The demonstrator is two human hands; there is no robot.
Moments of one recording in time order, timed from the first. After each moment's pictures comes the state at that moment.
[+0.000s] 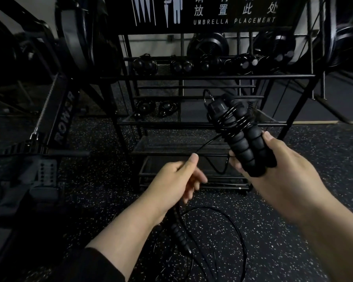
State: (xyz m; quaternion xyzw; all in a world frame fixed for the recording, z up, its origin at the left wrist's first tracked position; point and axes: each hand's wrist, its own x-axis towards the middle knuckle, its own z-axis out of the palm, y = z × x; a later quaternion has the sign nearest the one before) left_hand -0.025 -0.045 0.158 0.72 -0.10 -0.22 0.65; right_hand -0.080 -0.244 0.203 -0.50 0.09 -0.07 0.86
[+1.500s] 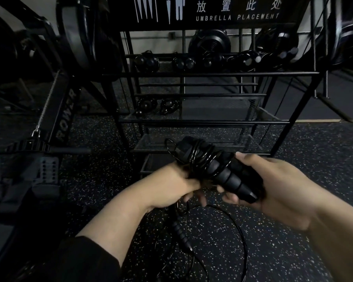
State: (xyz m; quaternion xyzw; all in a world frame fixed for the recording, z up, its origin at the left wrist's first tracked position) left_hand -0.014 -0.029 0.174 0.84 -0.23 -0.28 0.41; right_hand -0.090 -0.231 0.213 -0.56 0.12 0.16 0.80
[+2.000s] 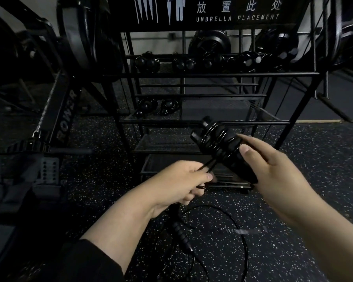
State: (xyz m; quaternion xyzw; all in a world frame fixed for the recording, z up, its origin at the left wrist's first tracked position) left_hand -0.024 -0.040 0.184 0.77 -0.14 -0.33 0.52; right_hand -0.084 -0.233 0.200 -0.80 0.10 -0.07 0.59
